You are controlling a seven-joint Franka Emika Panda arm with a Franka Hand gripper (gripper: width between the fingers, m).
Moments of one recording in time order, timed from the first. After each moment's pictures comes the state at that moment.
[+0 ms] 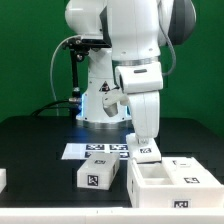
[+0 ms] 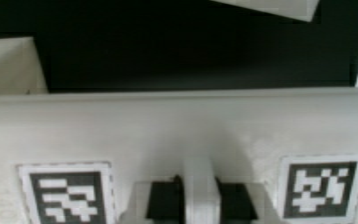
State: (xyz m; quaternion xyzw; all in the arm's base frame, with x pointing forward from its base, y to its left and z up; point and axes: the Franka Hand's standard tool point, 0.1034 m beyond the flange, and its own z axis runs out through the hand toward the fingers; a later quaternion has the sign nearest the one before) arm 0.479 0.046 0.064 -0.72 -0.69 -0.01 0.08
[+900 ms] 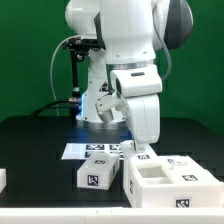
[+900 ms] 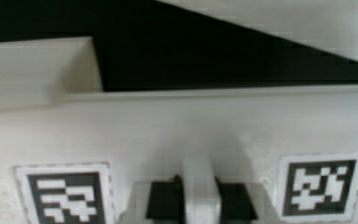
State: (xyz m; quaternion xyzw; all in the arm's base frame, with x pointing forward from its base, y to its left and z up) arm 0.501 0.037 0.059 -0.69 -0.72 -0.03 0.07
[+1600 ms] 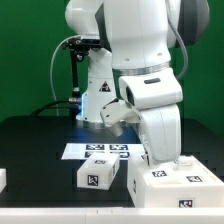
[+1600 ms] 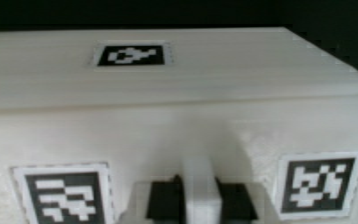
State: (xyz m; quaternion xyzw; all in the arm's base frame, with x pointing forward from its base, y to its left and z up) arm 0.573 0.044 0.059 -0.68 -0.73 -0.03 0.09
